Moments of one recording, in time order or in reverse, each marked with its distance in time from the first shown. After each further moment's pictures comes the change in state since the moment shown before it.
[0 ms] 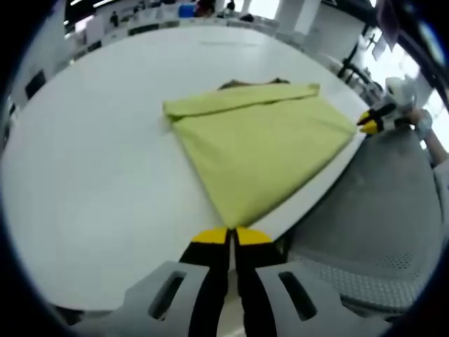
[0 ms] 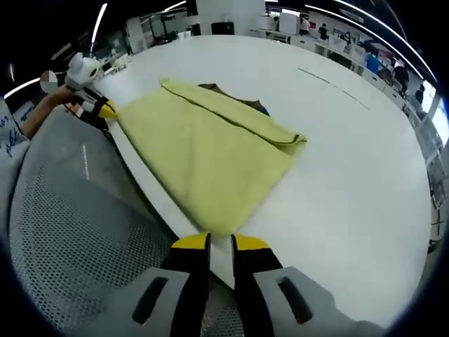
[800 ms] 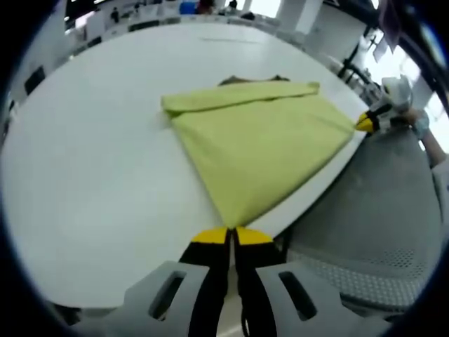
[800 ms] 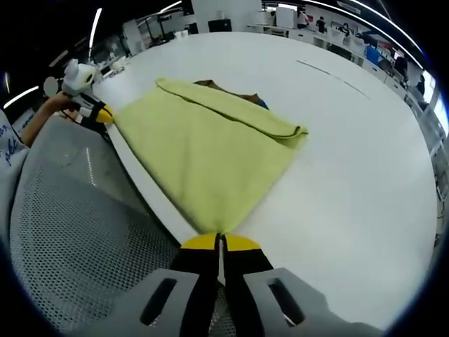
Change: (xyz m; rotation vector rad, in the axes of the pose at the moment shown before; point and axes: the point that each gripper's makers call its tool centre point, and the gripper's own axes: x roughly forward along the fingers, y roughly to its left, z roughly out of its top) left arm 0.003 0.000 -0.005 -0.019 0.015 -0.015; right arm 0.007 0.000 -0.005 0.042 0.024 0.019
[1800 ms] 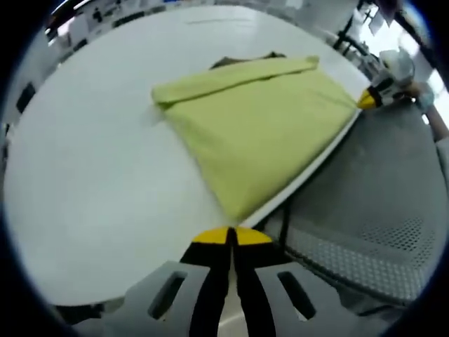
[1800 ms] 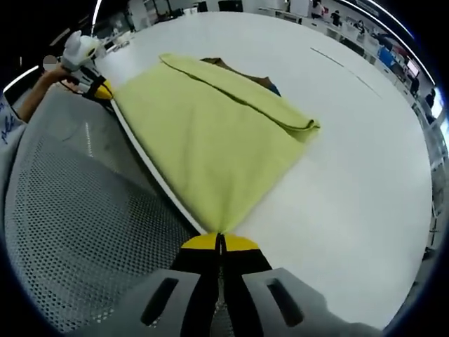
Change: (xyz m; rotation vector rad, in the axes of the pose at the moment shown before) left arm -0.009 -0.001 -0.023 0.123 0.168 0.055; right arm -0.002 0.011 -0.020 -0.091 0.151 -0.006
